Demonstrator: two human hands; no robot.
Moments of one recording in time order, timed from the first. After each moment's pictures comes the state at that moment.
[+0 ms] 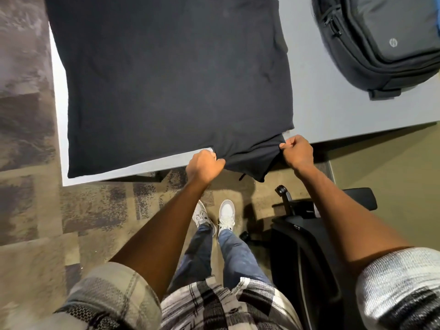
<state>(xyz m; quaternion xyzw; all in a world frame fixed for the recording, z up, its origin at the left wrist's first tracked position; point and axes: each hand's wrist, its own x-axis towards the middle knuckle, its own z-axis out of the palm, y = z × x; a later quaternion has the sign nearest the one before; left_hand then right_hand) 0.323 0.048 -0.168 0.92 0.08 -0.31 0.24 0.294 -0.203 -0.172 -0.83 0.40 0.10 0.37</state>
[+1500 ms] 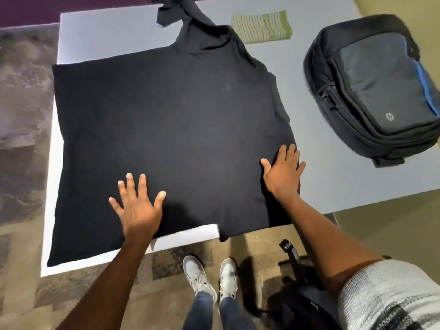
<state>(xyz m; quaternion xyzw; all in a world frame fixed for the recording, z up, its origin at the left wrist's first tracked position) 0.425 0.184 -0.215 0.99 0.09 -0.08 0.12 0.438 -0.185 -0.205 -0.95 0.27 0.07 0.13</state>
